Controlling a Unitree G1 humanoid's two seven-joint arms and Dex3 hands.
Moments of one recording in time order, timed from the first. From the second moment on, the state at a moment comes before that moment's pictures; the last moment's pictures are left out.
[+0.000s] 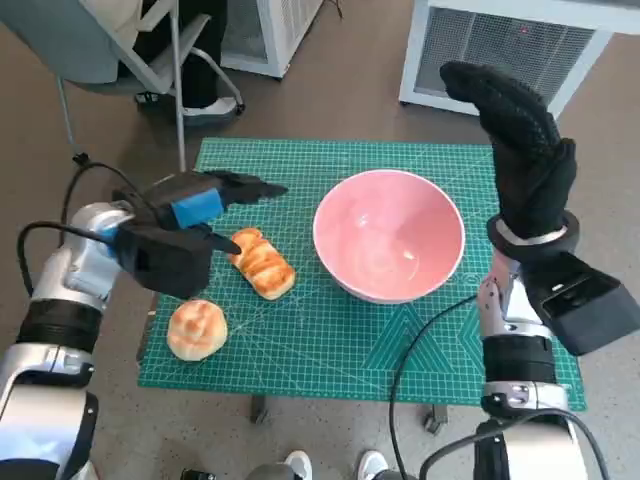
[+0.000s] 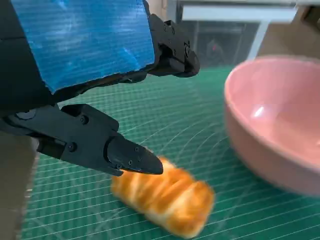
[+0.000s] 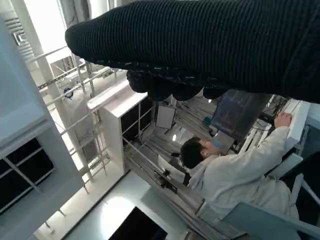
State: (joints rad) left arm -0.90 0.63 -0.31 0.89 0.47 -0.64 -0.53; right arm -0.84 -0.16 -0.17 0.71 0.25 -0.95 0.45
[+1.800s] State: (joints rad) left arm -0.99 0.46 -0.56 1.20 0.68 -0.51 -0.32; right arm -0.80 -0.18 -0.16 0.68 0.20 -0.96 0.38
